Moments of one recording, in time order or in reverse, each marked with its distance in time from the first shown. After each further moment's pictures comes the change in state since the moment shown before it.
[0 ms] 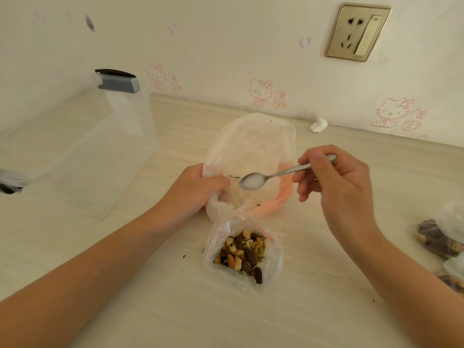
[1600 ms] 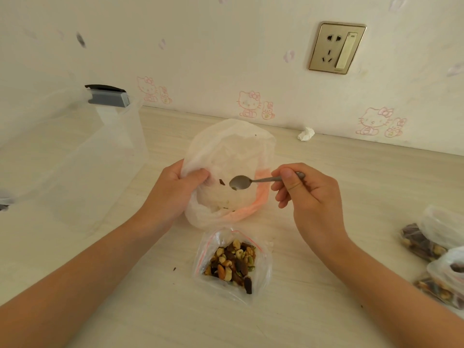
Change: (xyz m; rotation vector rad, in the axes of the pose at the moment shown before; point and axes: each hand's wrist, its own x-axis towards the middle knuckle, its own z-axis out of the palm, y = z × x) left_hand 0.008 0.005 -0.013 -0.061 0.134 0.131; right_hand -0.002 0.022 0.006 -0.130 -0.034 -0.094
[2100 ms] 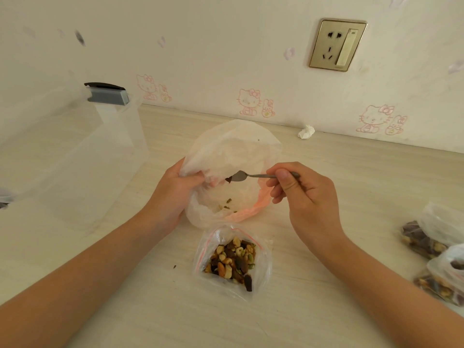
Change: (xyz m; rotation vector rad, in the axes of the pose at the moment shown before) left_hand -0.004 0.000 0.006 -0.220 -0.050 -0.048; right_hand -0.002 0.008 0.003 -0.005 -0.039 -0.003
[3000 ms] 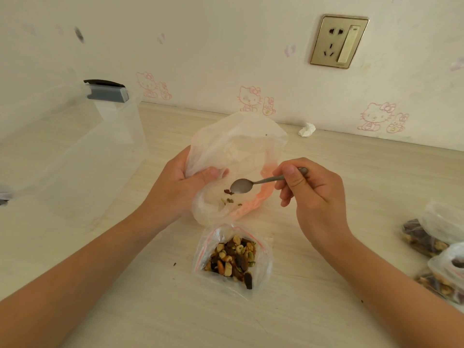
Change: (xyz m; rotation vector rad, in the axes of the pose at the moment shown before) left_hand -0.004 0.009 0.000 0.131 -0.191 0.268; right_hand -0.001 -0.011 -0.005 0.060 0.024 -0.019
